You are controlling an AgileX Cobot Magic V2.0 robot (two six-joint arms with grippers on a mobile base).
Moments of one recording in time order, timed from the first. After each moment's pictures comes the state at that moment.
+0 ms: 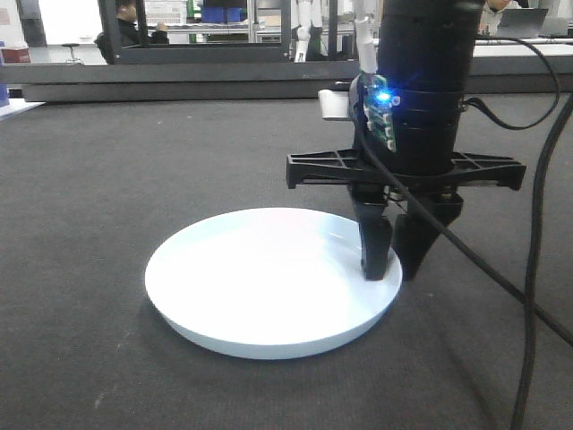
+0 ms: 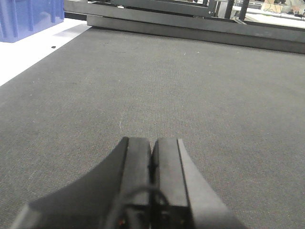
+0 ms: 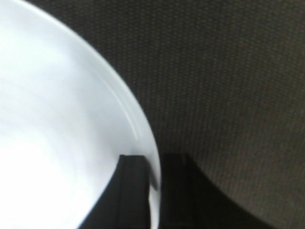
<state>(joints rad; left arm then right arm) -0.02 -0.01 0.03 -0.13 0.05 0.16 0.55 1.84 -1.32 0.06 1.00 0.50</state>
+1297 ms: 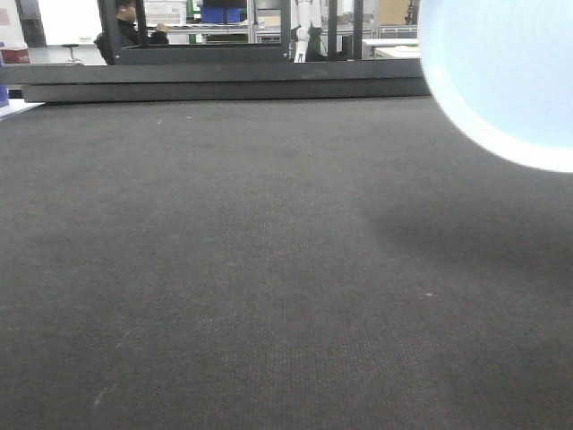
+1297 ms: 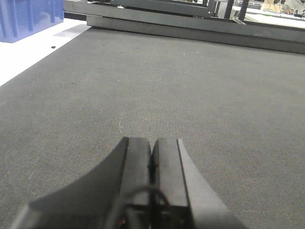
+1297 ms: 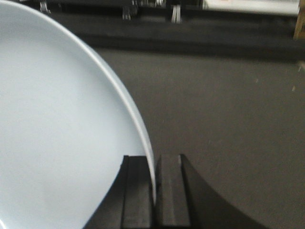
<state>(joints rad) -0.02 -0.01 0.03 -0.13 0.05 0.16 0.07 0.60 -0.35 0.09 -0.06 -0.09</state>
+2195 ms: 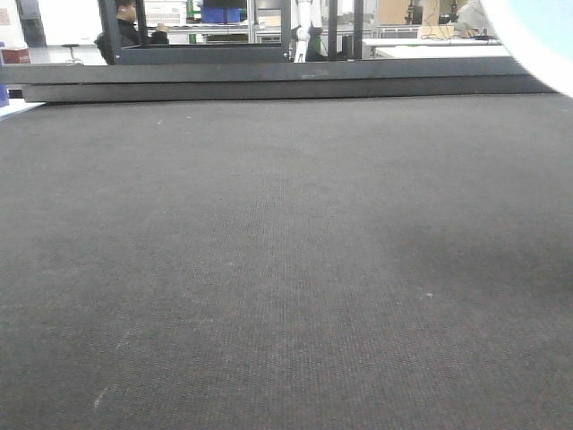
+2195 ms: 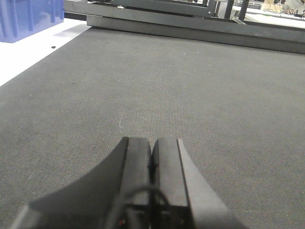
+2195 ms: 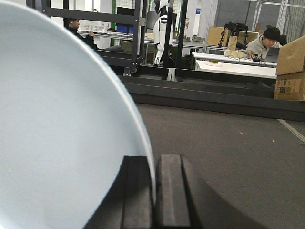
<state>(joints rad) -0.02 -0.01 0.03 -0.13 0.05 0.16 0.07 0.28 -0.32 0.07 0.05 -0.09</state>
